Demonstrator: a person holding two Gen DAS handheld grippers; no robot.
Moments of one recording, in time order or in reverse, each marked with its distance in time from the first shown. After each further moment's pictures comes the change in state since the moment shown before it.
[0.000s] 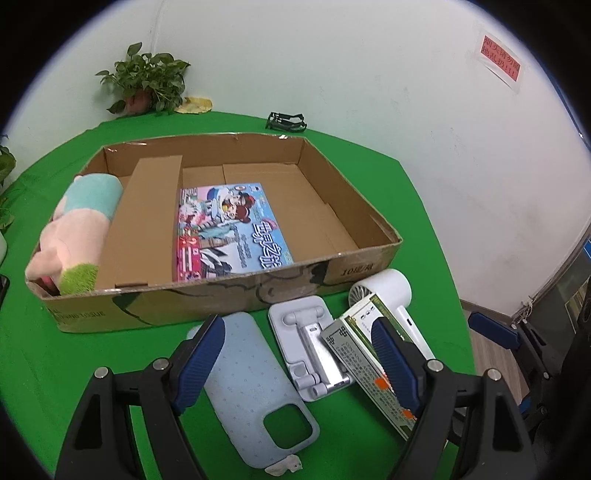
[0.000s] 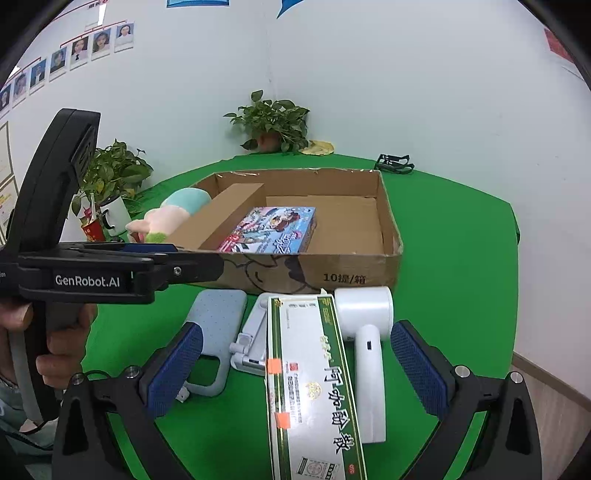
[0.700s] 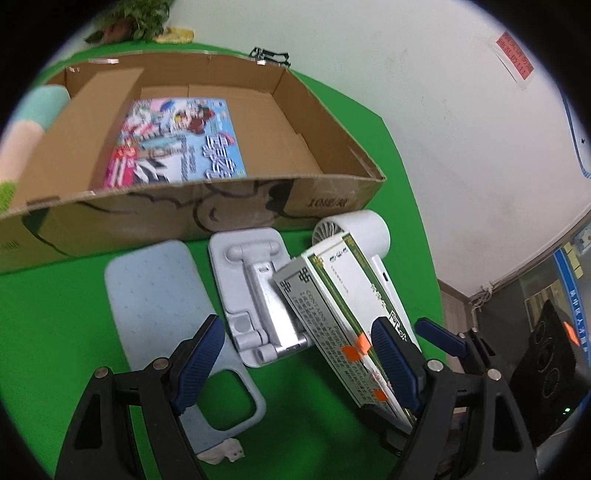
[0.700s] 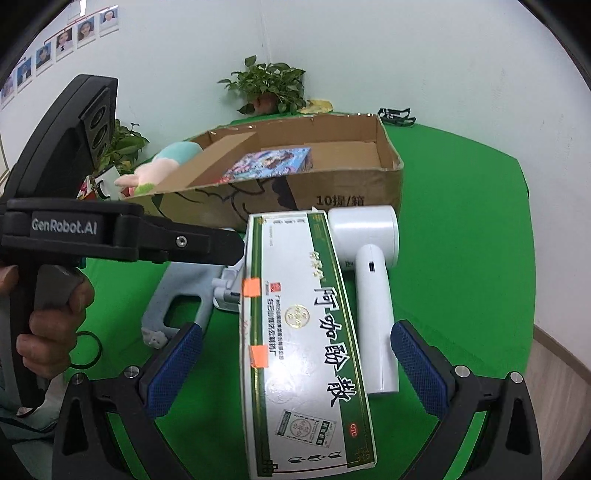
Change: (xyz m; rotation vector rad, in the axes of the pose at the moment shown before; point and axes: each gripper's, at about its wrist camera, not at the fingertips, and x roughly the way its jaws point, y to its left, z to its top) left arm 0.052 -0.004 -0.024 -0.112 0.231 -0.190; right arm 0.043 -0.017 -0.051 0.043 0.145 0.038
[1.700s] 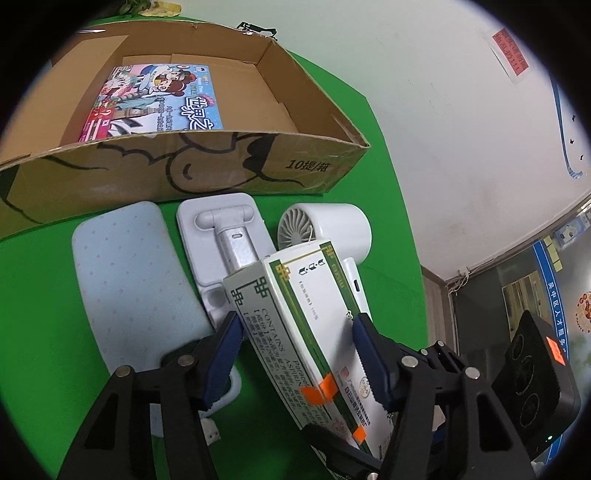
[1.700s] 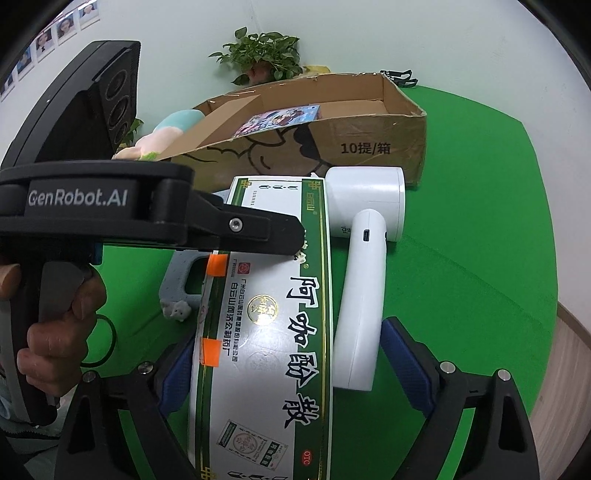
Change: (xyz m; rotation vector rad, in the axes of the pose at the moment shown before) left arm 0.006 0.000 -0.013 -0.011 0.080 -0.092; right arm 0.022 0.028 -0.010 0.063 0.128 0.016
